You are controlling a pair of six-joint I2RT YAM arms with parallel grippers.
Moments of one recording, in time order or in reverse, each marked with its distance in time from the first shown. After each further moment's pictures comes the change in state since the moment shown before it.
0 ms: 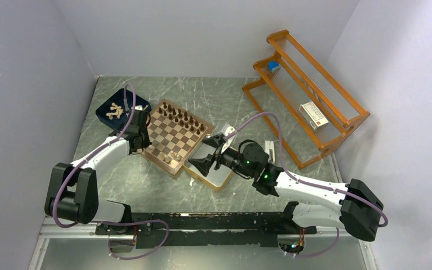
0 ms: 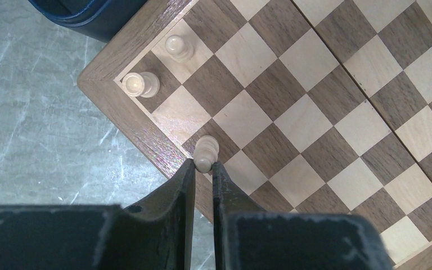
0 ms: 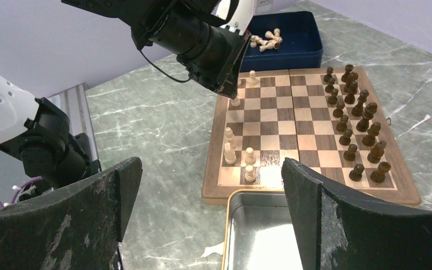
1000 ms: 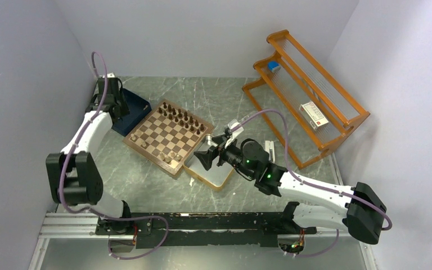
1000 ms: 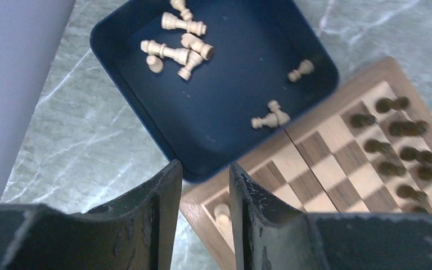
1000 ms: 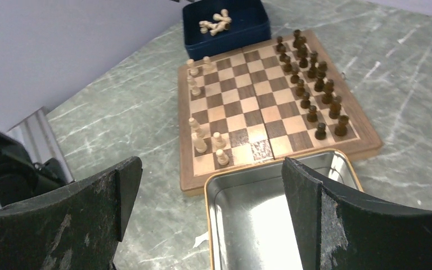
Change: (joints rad) left arm 0.237 0.113 0.389 -0.072 0.040 0.132; right arm 0.000 -0.045 0.013 -0.129 0.183 0.095
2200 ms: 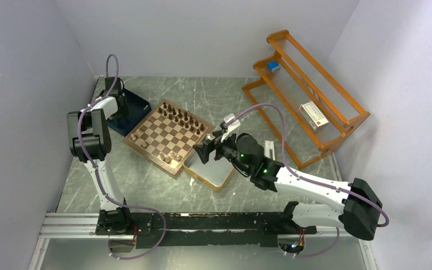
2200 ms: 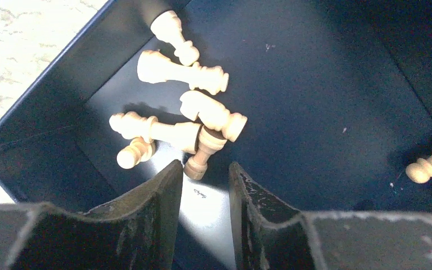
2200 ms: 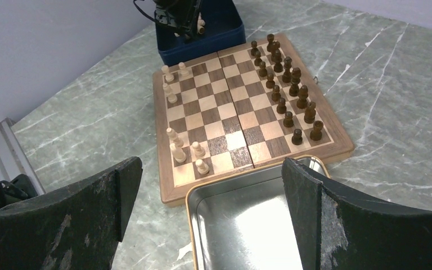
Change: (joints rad) left arm 0.116 0.607 0.304 0.089 0.023 0.180; right arm -0.001 0.060 0.105 -0.097 0.106 -0.022
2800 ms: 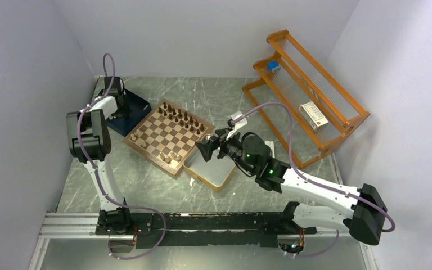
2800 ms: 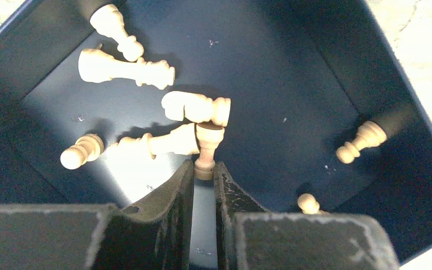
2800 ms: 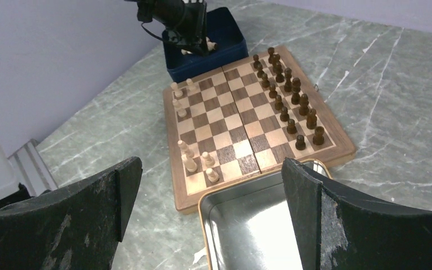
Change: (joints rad) left arm 0.001 -0.003 0.010 -0.017 0.149 -0.093; right arm -0.001 -0.060 0.020 -0.053 0.025 0.062
